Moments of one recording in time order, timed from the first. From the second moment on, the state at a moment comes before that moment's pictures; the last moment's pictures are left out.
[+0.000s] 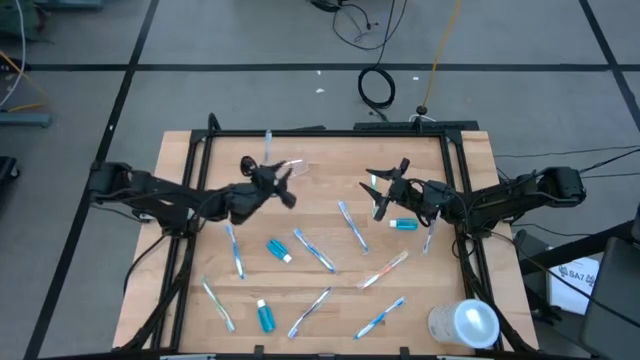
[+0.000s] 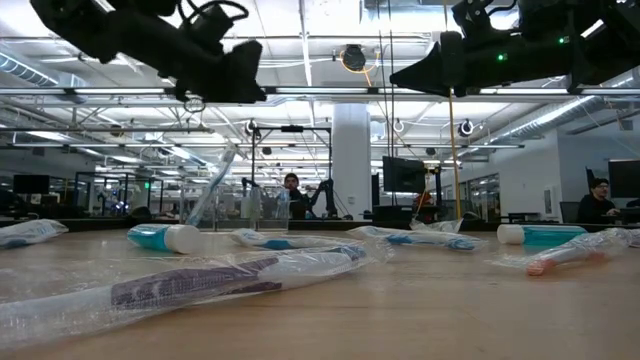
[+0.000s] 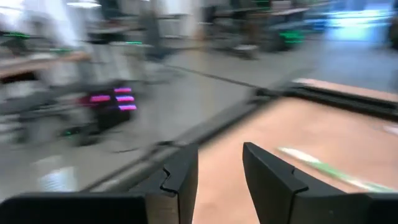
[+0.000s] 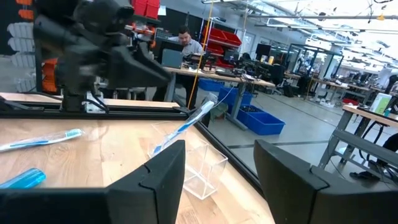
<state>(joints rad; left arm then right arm) -0.03 1.31 0.57 0.60 -0.81 -0.04 -0.02 1.19 0.36 0.90 0.44 -0.22</state>
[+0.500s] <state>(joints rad) -0.11 1.28 0.57 0.27 -0.13 -0.32 -0.02 1.19 0.36 0.90 0.44 -0.22</state>
